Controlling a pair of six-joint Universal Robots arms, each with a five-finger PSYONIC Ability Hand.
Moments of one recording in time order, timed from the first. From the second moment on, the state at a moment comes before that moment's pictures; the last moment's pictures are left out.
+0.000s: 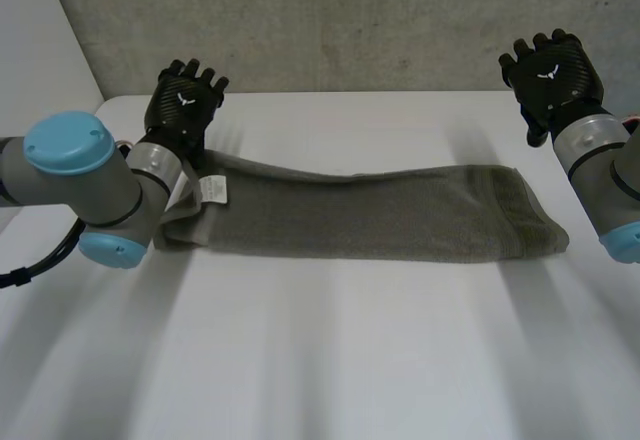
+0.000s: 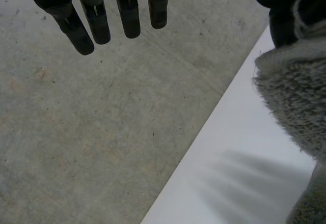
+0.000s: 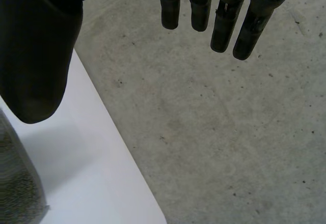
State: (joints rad) left arm 4.40 -2.35 -1.14 3.62 -1.40 3.75; right arm 1.74 -1.08 1.33 -0.35 1.38 2.43; left_hand 0.27 0.26 0.25 0.27 0.22; right_hand 0.23 0.26 0.25 0.26 0.06
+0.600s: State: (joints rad) left arm 4.45 -2.63 -0.87 3.71 -1.35 3.99; right arm 1.75 -1.23 1.58 -0.27 1.36 2.38; left_hand 0.27 0.26 0.25 0.27 0.22; right_hand 0.23 0.26 0.25 0.26 0.06
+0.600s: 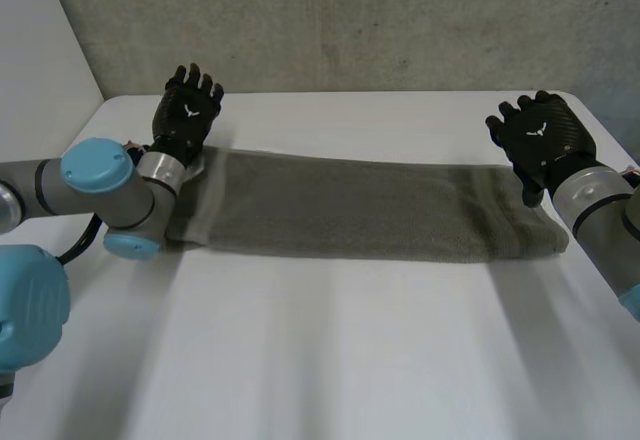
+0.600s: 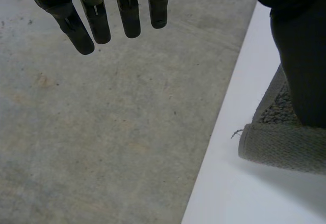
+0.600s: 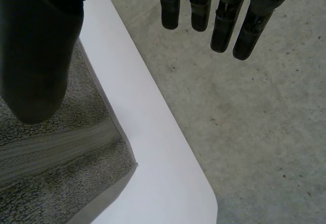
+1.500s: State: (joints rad) left arm 4.52 -2.47 -1.09 3.63 -1.28 3.76; right arm 1.68 -1.26 1.59 -0.17 1.24 2.50; left_hand 0.27 0.26 0.25 0.27 0.22; right_hand 0.23 0.26 0.25 0.26 0.06
